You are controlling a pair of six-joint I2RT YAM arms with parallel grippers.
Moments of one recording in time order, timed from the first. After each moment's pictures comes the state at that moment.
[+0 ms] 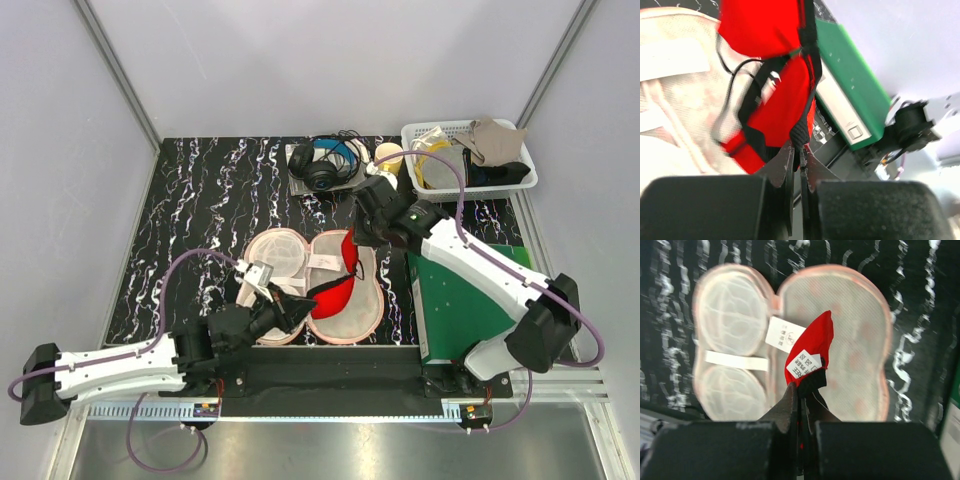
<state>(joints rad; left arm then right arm) -1.24 0.58 0.28 0.13 -0.38 -0.71 0.75 1.47 1.33 -0.67 0.17 0.72</state>
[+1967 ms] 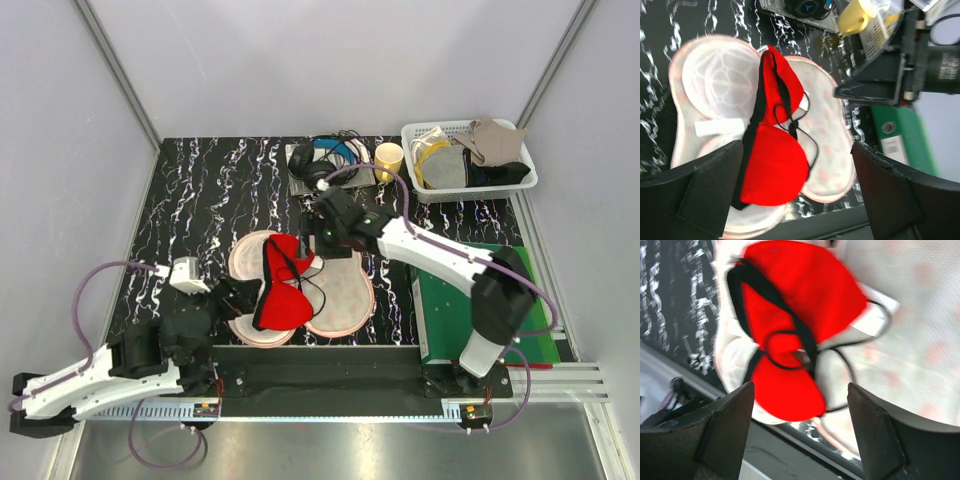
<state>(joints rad) -1.24 0.17 0.51 -0.75 -0.89 -0.98 0.86 1.77 1.46 -0.55 -0.06 0.71</state>
